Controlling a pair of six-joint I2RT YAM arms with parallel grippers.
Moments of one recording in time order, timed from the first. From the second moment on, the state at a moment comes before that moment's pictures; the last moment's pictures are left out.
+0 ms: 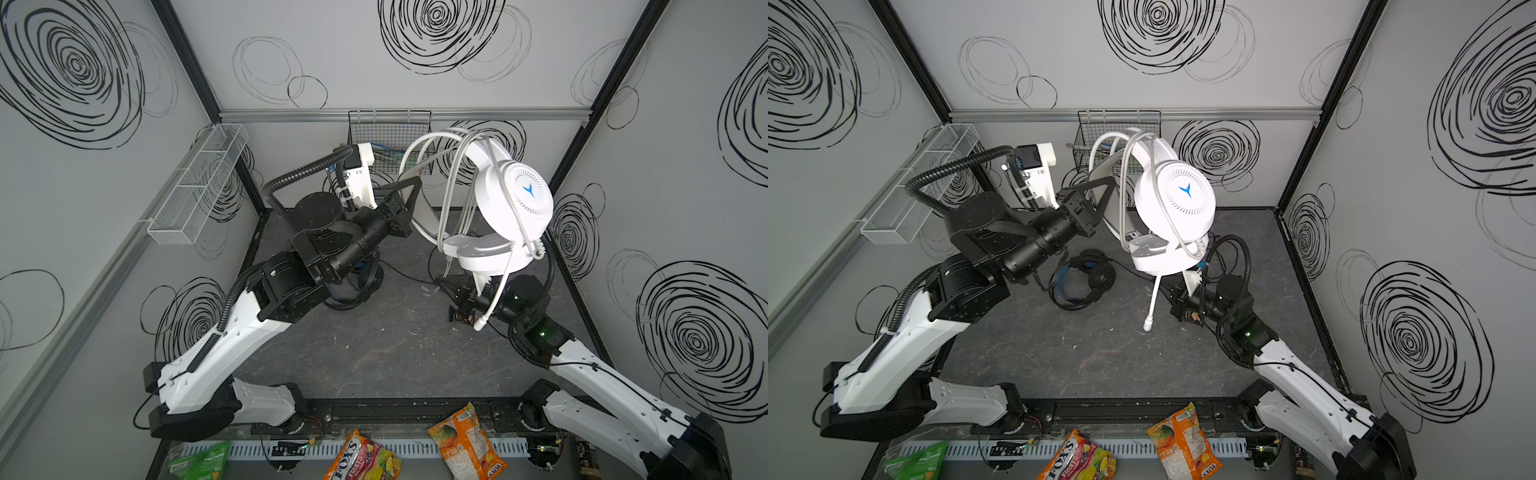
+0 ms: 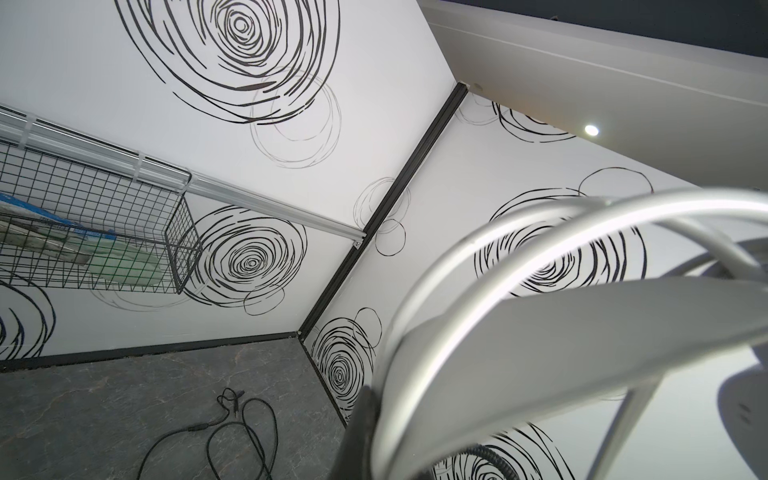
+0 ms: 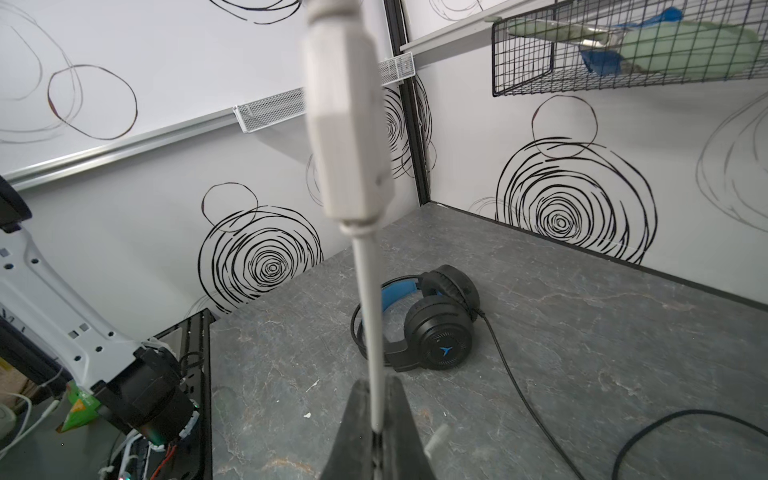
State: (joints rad) left arm -0.94 1.30 1.81 -0.34 -0.25 -0.59; right arm 0.62 0.87 0.57 0.27 -0.46 0.22
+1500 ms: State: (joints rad) left arm -0.64 1.39 1.48 -0.39 -0.58 -0.43; right arm 1.24 0.95 1.19 -0.45 0.12 -0.19
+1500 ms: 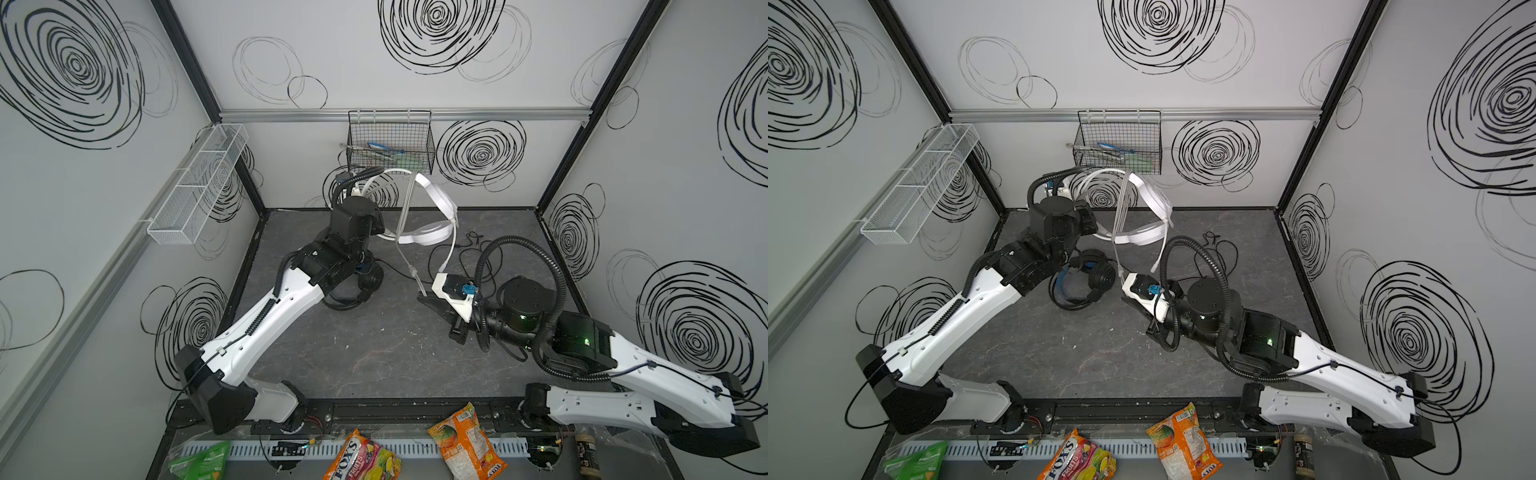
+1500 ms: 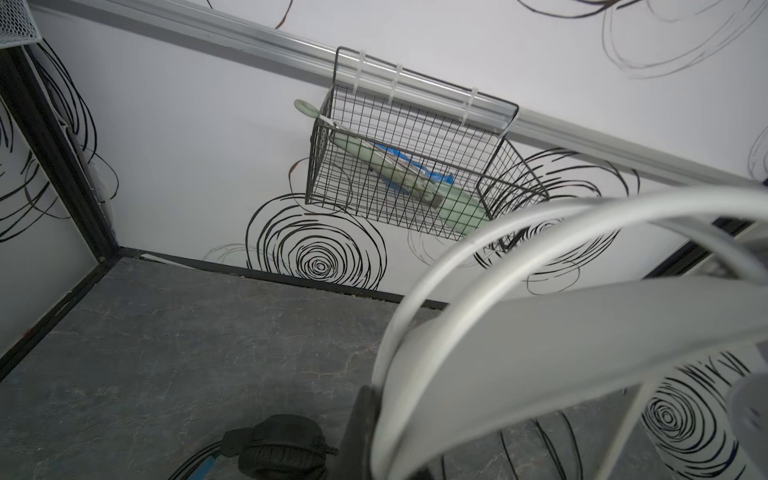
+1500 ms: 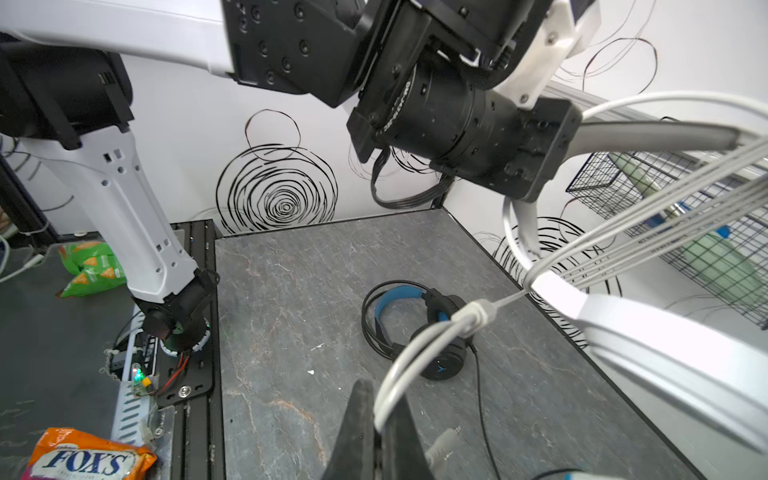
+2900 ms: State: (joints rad) left arm -0.82 1.26 1.23 -0.50 -0.61 -0.40; right arm 0.88 1.06 1.26 -0.51 0.12 -0.32
